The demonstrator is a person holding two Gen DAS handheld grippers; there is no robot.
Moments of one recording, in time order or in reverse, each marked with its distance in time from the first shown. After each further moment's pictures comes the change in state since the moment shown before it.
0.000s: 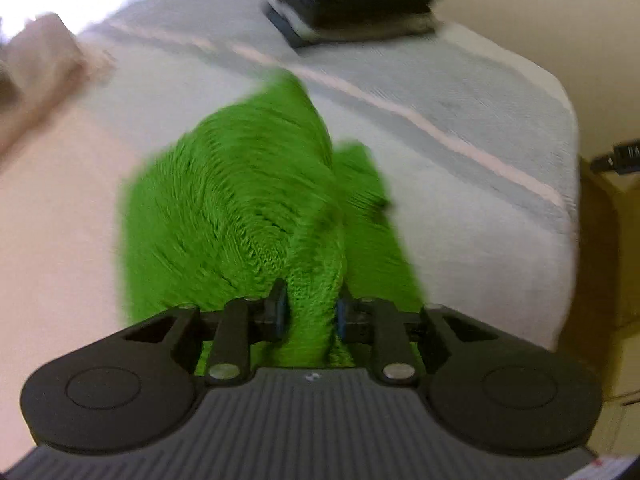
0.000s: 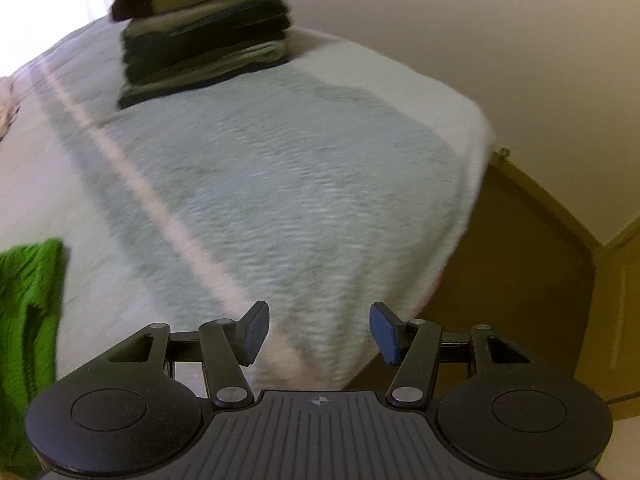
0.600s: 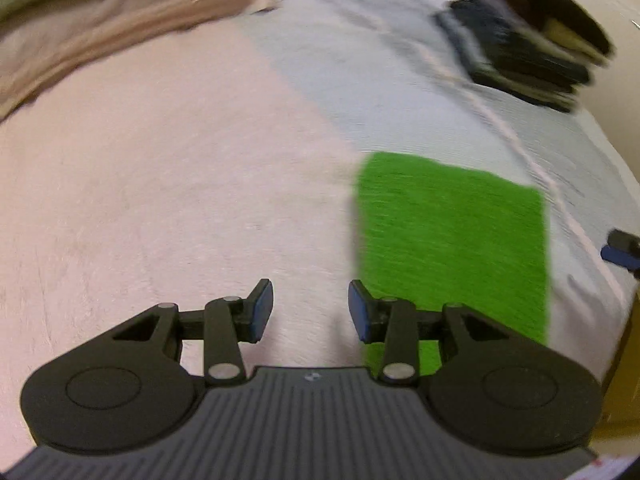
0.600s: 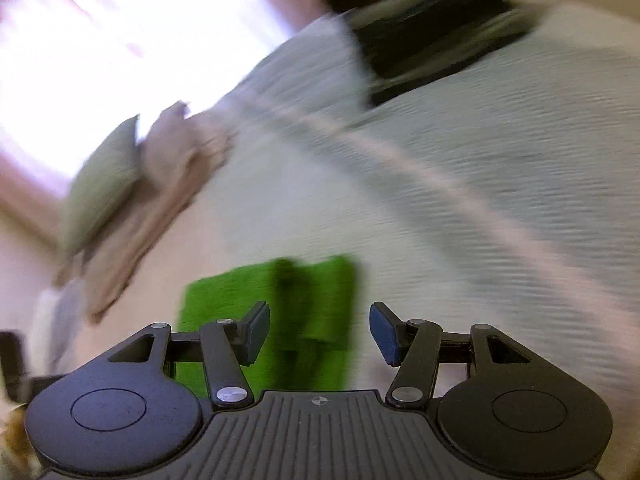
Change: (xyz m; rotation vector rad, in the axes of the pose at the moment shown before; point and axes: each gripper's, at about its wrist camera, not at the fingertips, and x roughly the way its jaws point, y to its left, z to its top) left arm -0.026 0.177 -0.016 -0.388 0.019 0.146; right arm 0.031 0.142 0.004 0.022 0.026 0.841
